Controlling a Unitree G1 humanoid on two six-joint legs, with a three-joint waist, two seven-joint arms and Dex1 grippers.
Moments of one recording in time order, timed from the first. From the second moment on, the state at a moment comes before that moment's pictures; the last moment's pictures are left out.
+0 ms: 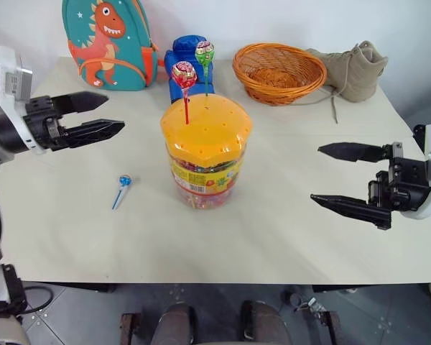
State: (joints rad) left arm -0.77 0.93 0.30 0.15 -0.66 0.66 -1.20; right arm -0.26 -0.96 -0.45 -0.48 0.98 0.60 1.06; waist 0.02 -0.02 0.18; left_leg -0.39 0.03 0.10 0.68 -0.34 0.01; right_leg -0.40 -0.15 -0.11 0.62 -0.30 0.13
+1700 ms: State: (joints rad) left arm -1.26 0.60 0.14 0.51 -0.56 0.48 -1.40; right arm -0.19 -0.96 -0.56 -0.63 1.15 0.59 0.82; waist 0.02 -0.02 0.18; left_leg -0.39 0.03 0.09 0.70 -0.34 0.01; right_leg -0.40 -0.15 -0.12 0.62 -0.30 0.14
